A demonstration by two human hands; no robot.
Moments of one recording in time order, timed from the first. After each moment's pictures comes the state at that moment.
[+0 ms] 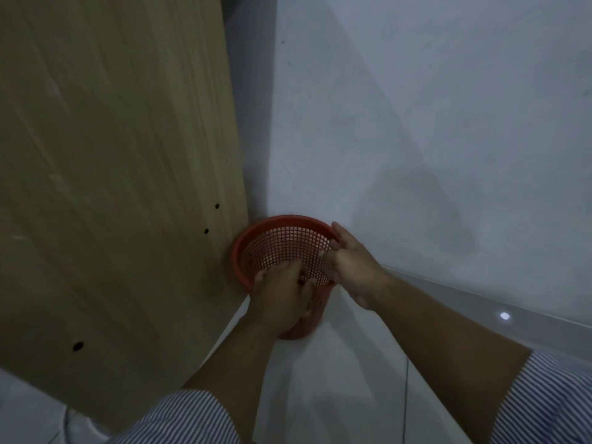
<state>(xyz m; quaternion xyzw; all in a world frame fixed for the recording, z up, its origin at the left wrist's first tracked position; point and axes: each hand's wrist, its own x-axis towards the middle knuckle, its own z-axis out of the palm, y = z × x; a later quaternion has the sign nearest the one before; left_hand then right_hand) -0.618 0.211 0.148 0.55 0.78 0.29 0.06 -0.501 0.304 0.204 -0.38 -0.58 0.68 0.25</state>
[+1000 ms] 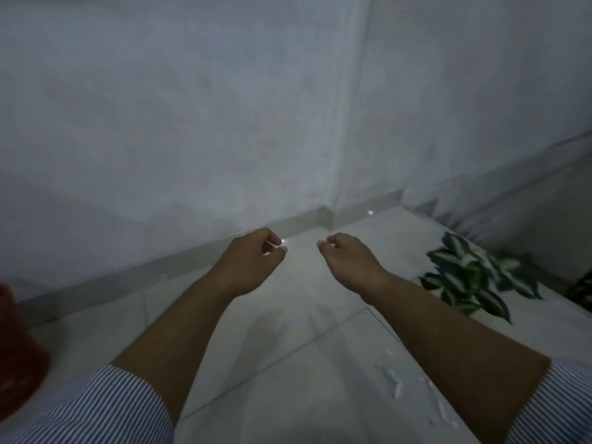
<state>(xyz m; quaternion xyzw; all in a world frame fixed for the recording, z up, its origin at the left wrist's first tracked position) -0.162 0.148 0.293 0.79 0.46 0.27 0.29 0.016 0.078 0.302 -0.77 -0.47 0.27 0.35</state>
